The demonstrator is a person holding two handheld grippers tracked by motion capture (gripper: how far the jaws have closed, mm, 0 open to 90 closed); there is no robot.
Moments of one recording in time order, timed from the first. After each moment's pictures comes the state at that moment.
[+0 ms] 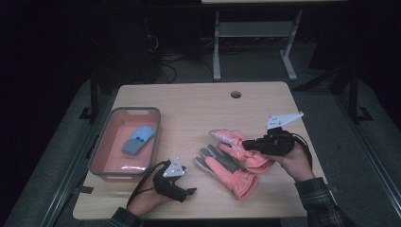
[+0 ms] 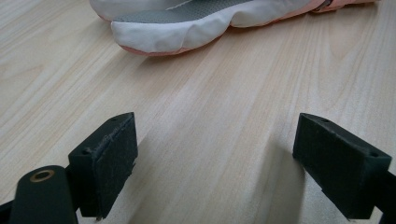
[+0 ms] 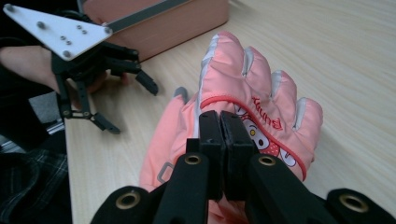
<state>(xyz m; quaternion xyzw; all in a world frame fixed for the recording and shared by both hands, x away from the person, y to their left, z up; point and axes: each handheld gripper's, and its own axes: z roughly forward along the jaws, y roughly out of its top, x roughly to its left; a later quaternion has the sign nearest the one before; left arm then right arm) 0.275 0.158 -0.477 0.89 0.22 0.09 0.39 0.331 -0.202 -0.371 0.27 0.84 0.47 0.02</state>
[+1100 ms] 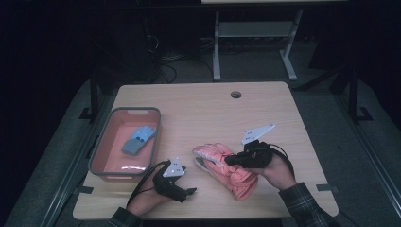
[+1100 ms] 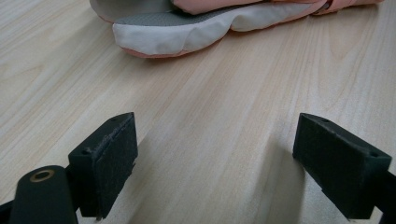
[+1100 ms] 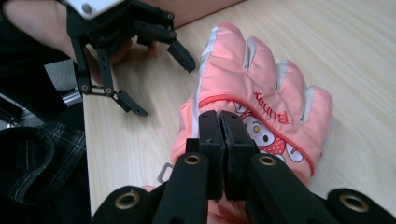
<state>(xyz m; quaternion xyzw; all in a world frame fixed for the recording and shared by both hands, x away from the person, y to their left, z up) 0.276 0.158 -0.477 0.89 0.22 0.09 0.38 0.316 -0.149 -0.396 0.23 0.87 0.43 -0.01</state>
